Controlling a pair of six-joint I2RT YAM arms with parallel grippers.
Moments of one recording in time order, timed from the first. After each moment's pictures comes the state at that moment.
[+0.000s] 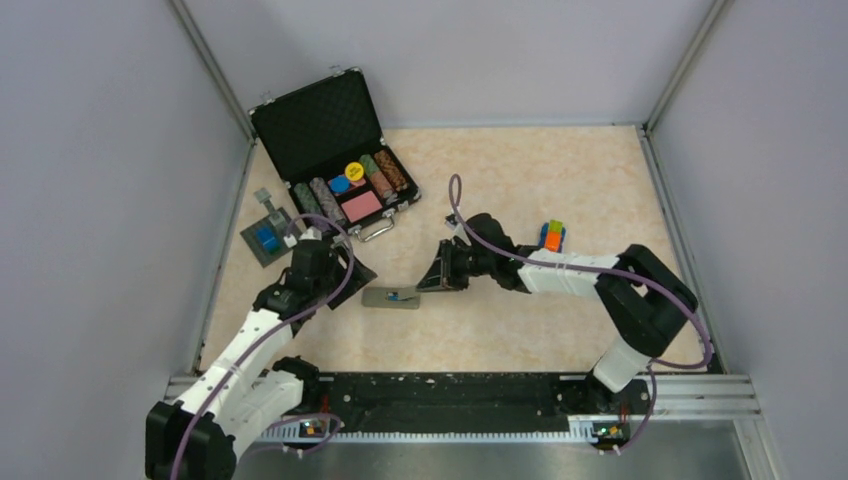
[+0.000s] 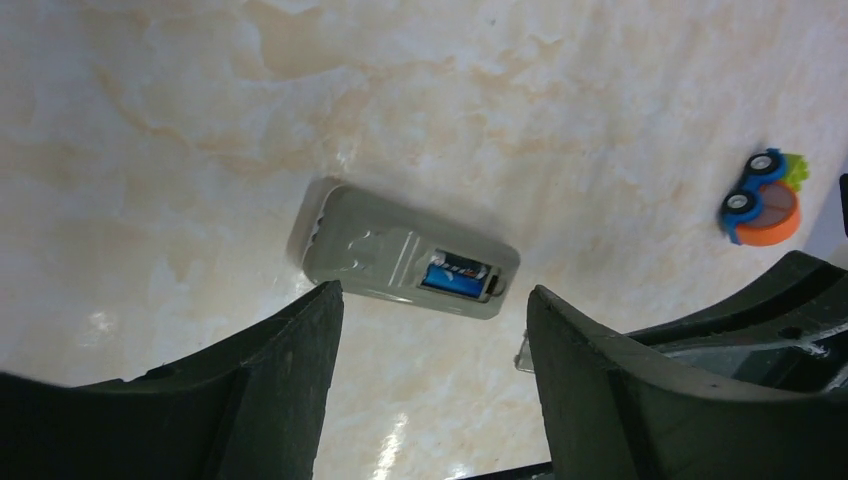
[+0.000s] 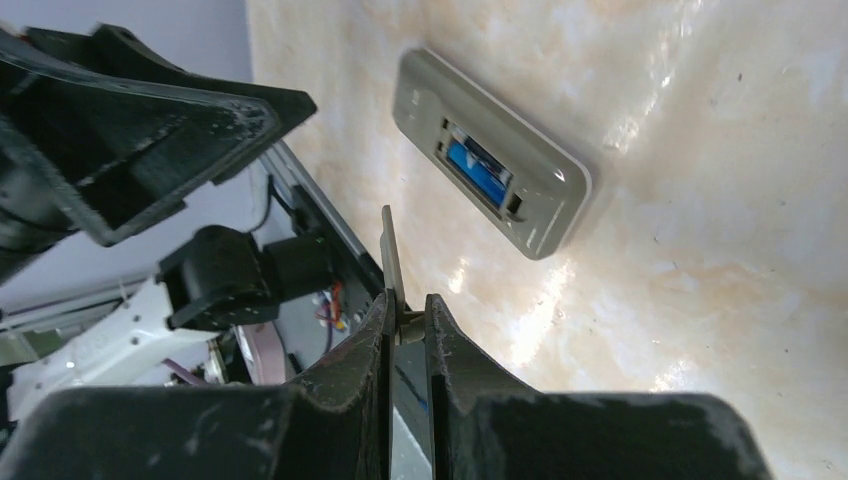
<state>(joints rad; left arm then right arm) -0.32 0.86 0.54 -0.44 0.04 -0.91 0.76 1.61 0.84 0.18 -0.51 0.96</state>
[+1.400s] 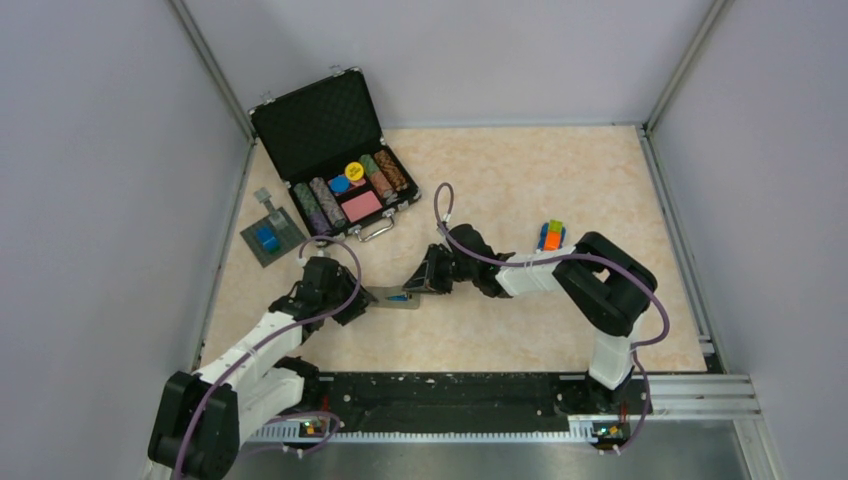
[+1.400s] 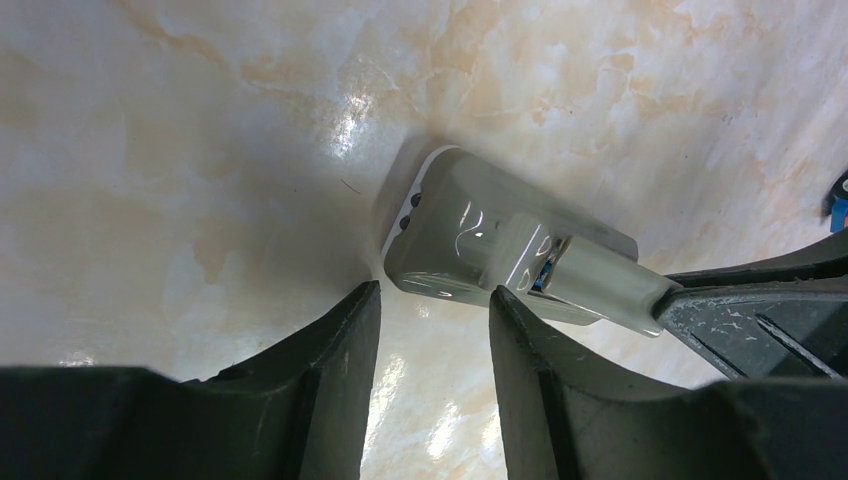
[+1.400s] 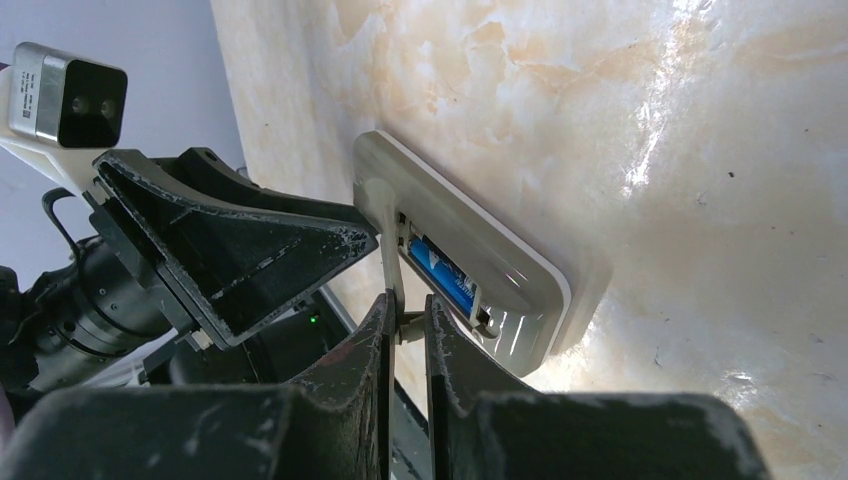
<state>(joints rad) -0.31 0.96 0.34 -0.27 0.11 -0.94 0.84 1.84 0.87 0.38 -0.38 1.10</state>
